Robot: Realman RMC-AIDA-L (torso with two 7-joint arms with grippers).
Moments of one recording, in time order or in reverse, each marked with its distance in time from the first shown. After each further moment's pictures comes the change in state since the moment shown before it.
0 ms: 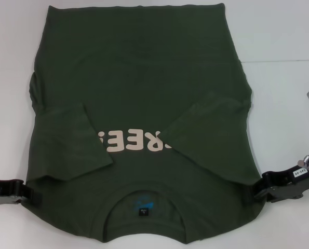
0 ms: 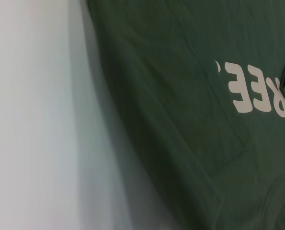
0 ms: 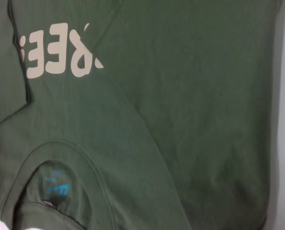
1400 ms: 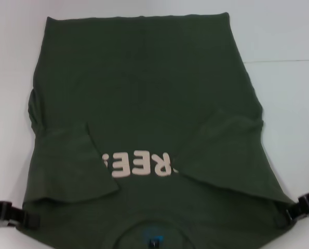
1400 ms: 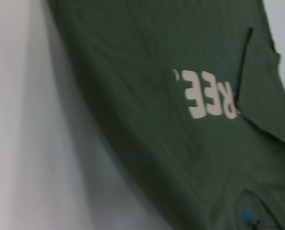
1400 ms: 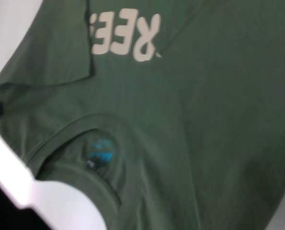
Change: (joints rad) left arm 0.052 0.022 -0.098 0.004 -0.020 0.232 0.093; right arm -0.071 -0.080 0.038 -0.012 0.048 -0.255 -0.294
